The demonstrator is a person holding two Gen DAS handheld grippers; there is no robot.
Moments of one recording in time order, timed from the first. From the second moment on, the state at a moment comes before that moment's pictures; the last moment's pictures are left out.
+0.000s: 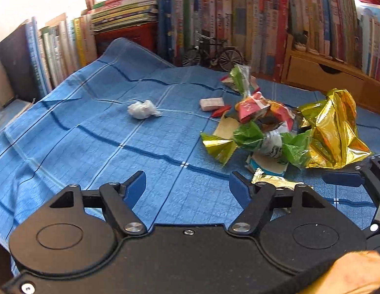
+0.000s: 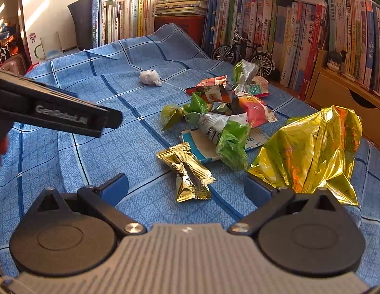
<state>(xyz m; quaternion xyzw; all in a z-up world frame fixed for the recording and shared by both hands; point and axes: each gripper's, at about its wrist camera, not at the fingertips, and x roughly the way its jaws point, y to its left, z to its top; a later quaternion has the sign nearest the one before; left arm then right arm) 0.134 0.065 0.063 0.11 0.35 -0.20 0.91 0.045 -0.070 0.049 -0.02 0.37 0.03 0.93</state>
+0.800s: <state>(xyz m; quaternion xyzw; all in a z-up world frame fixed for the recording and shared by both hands) 0.194 0.019 0.024 0.16 0.36 -0.28 0.88 0.068 -0.062 0.032 -0.03 0.39 0.09 0.92</state>
